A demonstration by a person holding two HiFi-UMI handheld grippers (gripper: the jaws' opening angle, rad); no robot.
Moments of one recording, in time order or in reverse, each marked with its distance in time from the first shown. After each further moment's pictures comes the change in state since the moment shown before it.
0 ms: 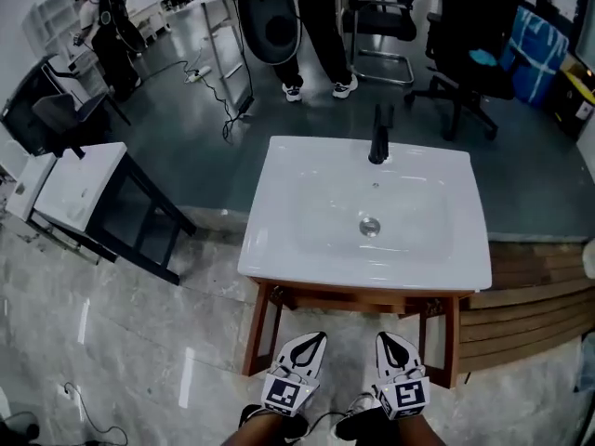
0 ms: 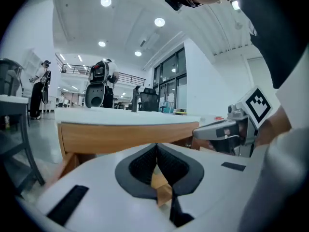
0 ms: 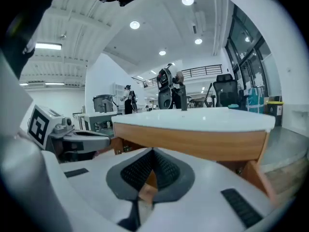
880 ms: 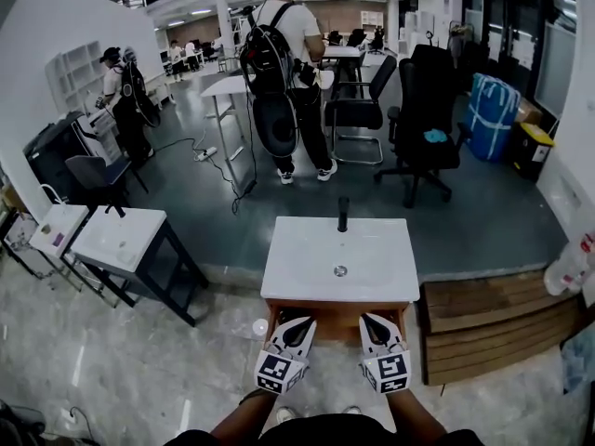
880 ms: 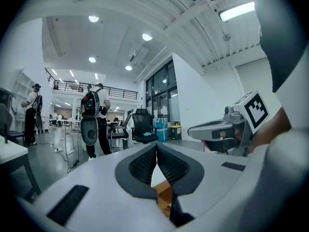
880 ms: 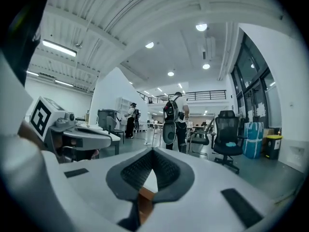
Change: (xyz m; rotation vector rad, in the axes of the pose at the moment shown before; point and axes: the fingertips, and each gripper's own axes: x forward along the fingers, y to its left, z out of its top) left arm -0.119 -0.081 0.290 0.107 -0.129 -0.041; right arm -0.166 0.043 0.280 -0.147 -0.204 -0.015
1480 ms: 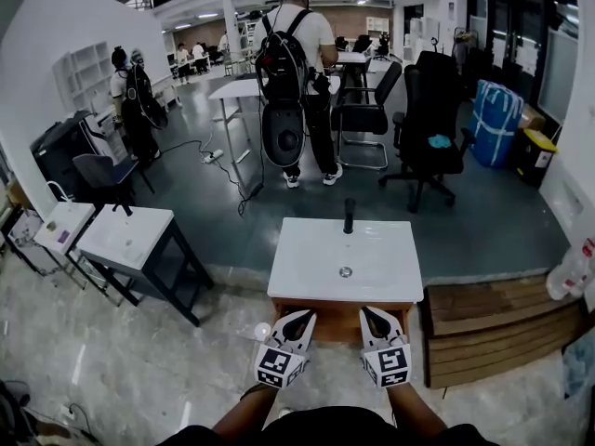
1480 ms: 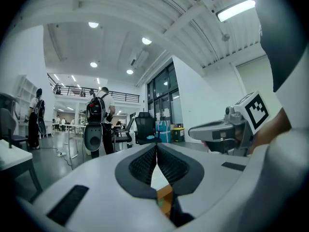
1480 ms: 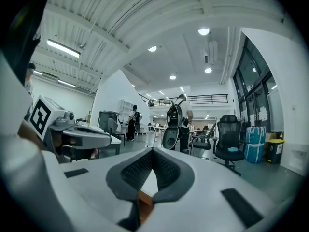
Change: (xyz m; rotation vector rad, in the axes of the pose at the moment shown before) left arm -0.014 0.012 0.017 0.022 -0.033 0.032; right arm 0.005 0.011 0.019 -0.028 -0.037 0.007
